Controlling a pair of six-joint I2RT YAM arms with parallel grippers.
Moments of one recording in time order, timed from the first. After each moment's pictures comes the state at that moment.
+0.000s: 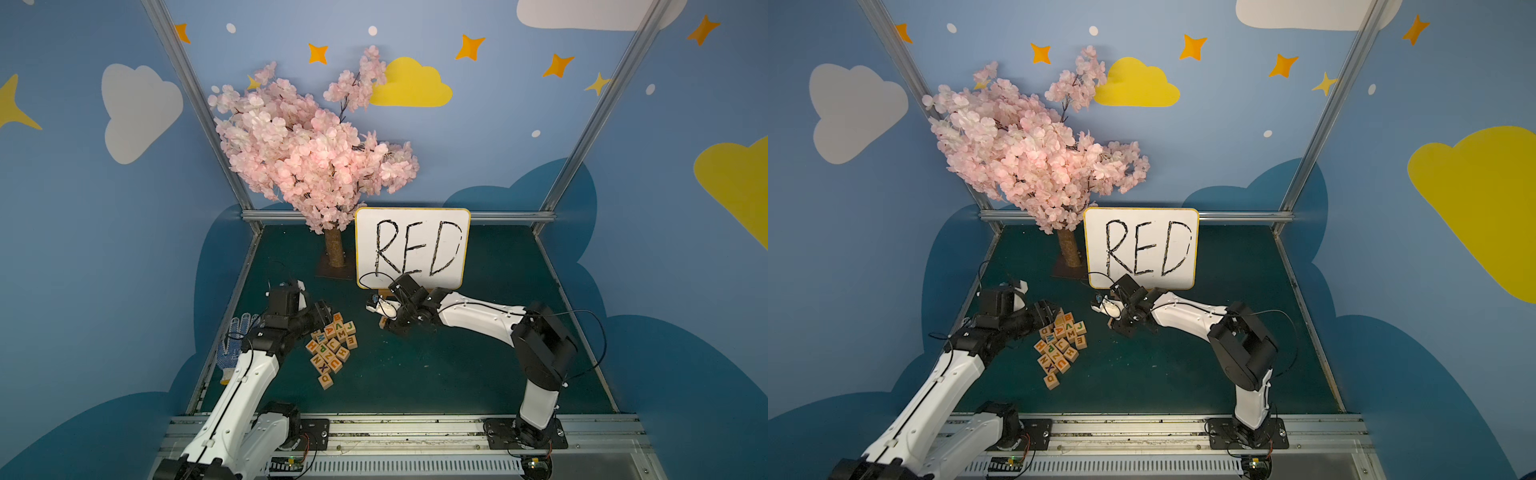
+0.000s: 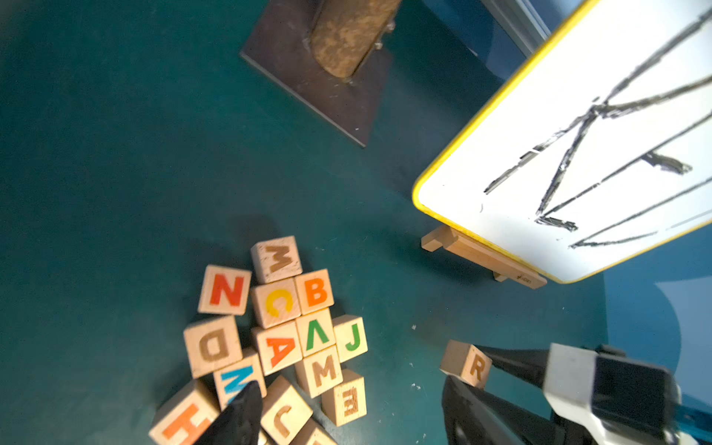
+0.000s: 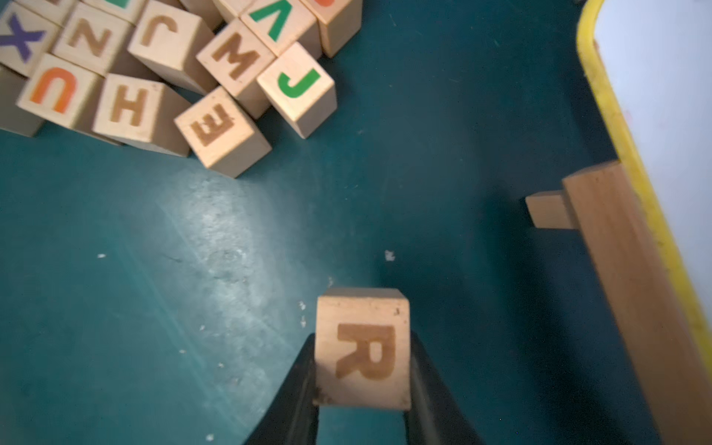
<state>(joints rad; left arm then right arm) -0.12 0.95 0.70 -0.54 0.22 -0.54 0.91 1.87 1.29 -0.46 -0.16 -0.38</state>
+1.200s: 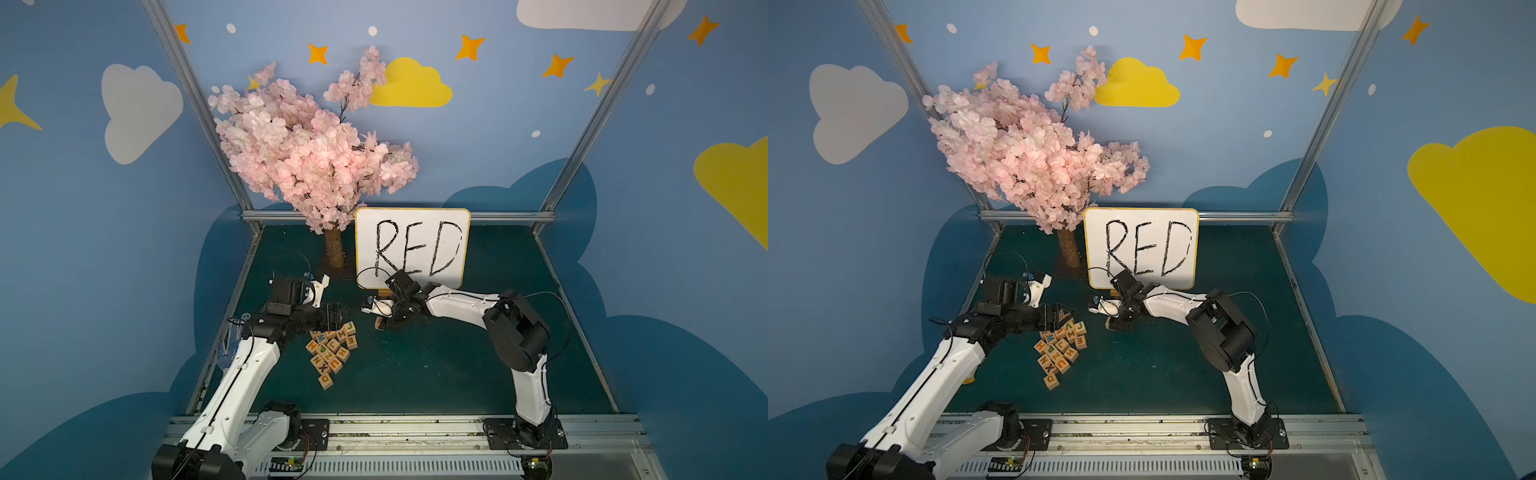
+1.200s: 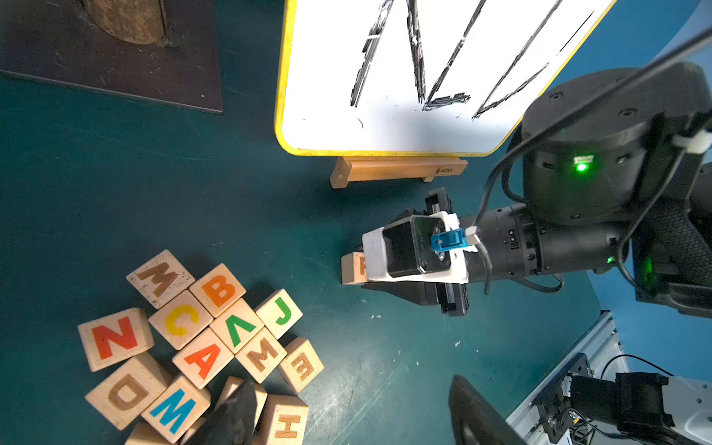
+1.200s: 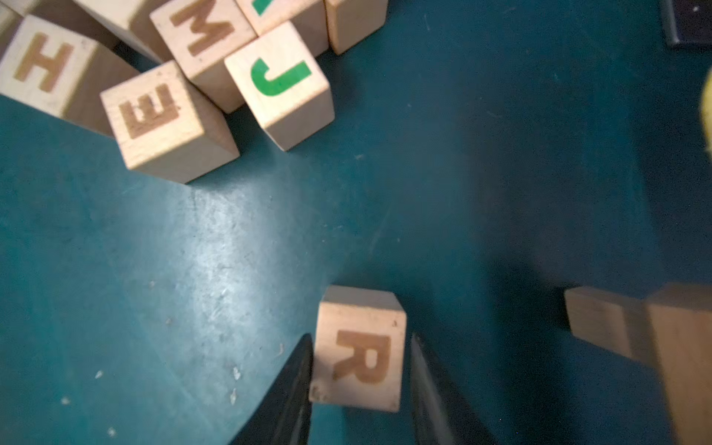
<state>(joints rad) -0.12 1.00 0.80 -0.66 0.50 -0.20 0.85 2.04 1.37 -0.40 -0.31 -0.58</state>
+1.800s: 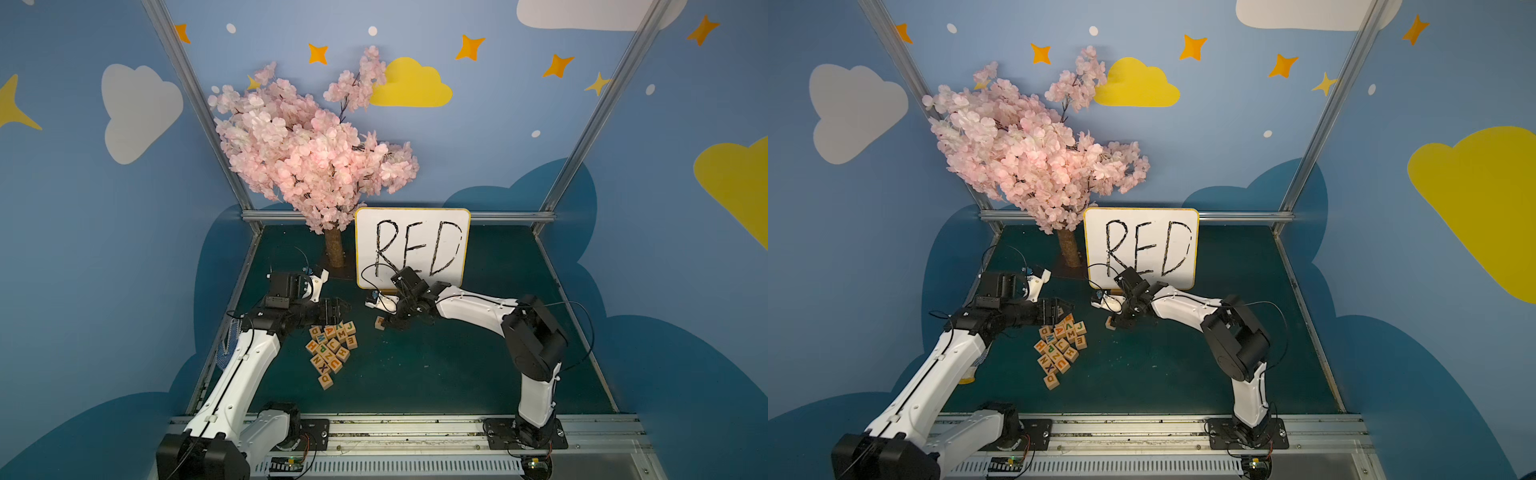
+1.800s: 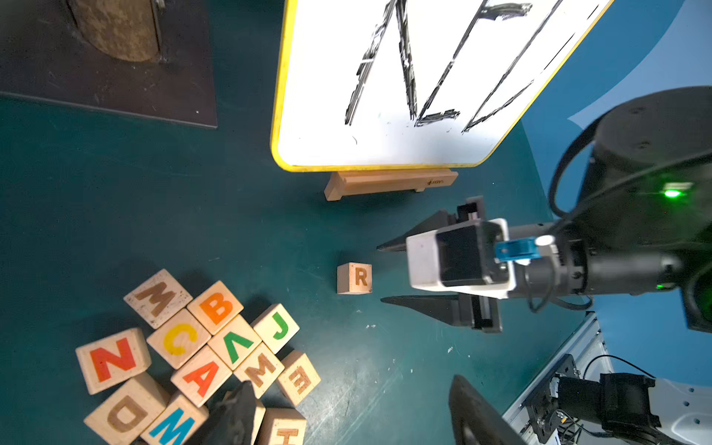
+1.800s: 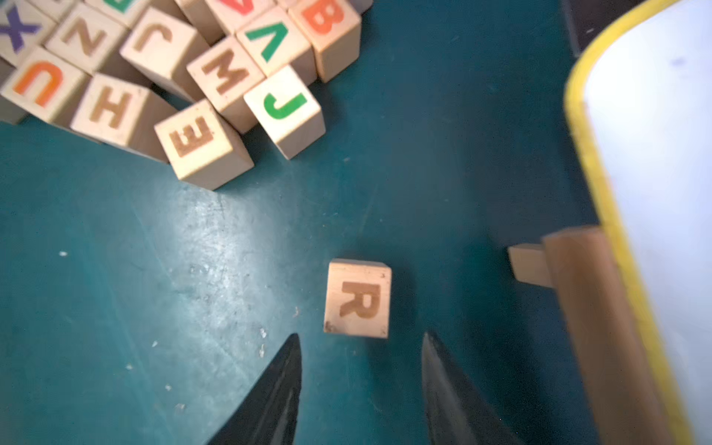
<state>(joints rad) -0.09 1.06 0.86 -0.65 0.55 -0.18 0.85 1.88 1.32 -0.41 -0.26 -0.47</state>
